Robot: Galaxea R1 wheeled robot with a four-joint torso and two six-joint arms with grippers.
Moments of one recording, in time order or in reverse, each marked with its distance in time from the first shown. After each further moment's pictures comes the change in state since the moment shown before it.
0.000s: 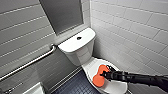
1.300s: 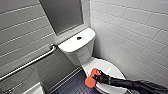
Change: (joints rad) left arm 0.001 -0.007 0.000 0.000 0.000 0.000; right arm -0.125 0.329 -0.580 -0.096 0.274 -0.022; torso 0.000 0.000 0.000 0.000
